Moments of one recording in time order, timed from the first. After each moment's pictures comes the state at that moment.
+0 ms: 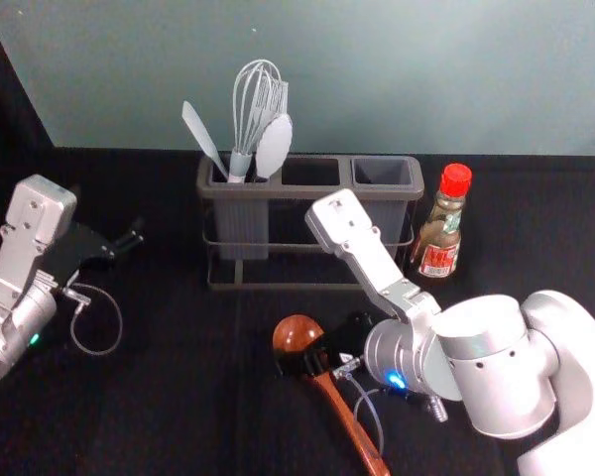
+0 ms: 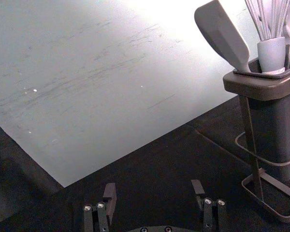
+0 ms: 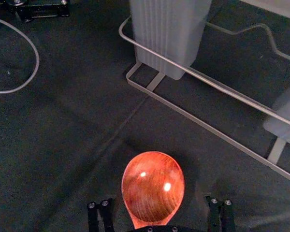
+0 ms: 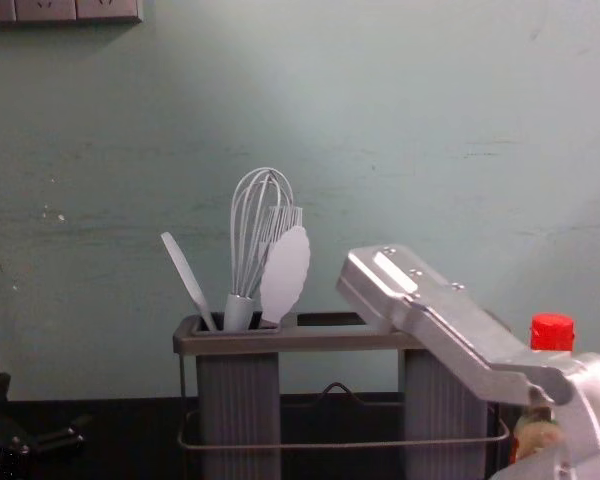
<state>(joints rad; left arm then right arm) -0.20 0.60 0.45 -1.41 -0.25 -0.12 0.03 0.19 0.18 -0.48 -1.75 0.06 0.98 0.23</state>
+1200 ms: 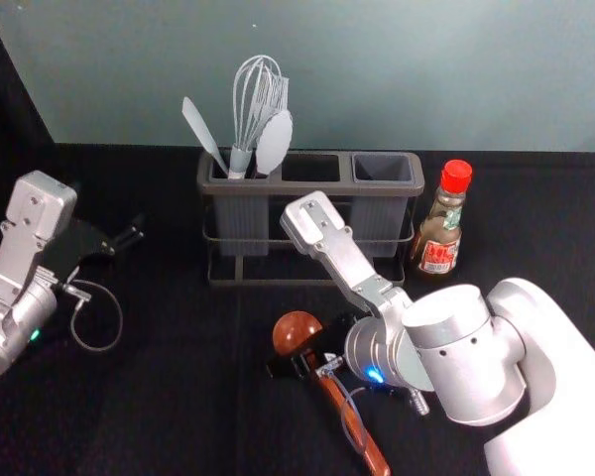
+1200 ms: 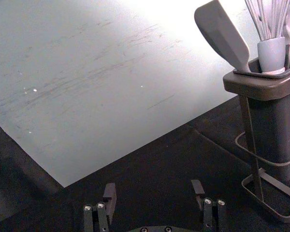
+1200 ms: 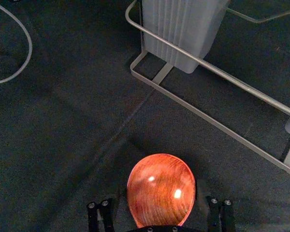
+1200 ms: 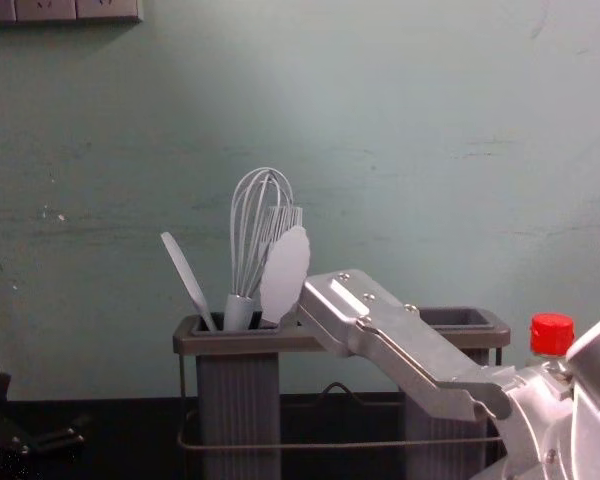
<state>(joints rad) -0.20 0.60 0.45 -1.41 -0.25 -0.12 0.03 0.22 0.12 -0.50 -1.68 -0.03 1.03 0.26</state>
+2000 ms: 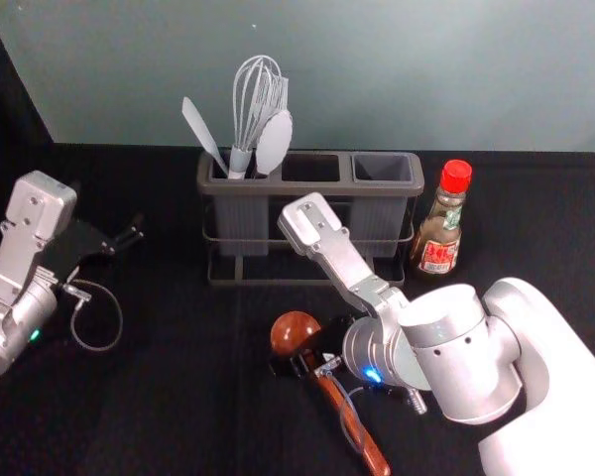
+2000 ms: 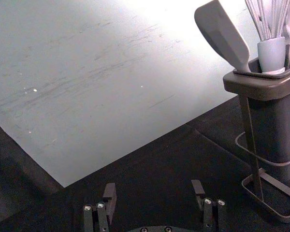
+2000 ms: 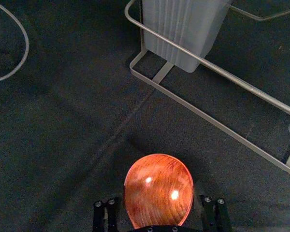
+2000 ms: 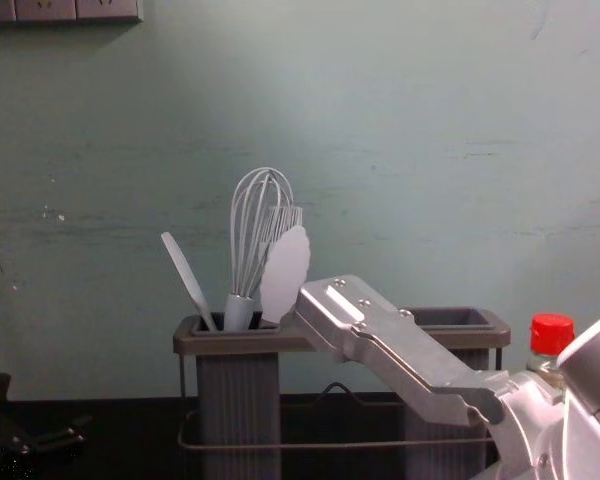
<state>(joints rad) -0.20 0.60 0.45 -1.41 -0.25 -0.12 0.03 0.22 0.10 -0.49 -1.66 -0.08 1.02 0.29</state>
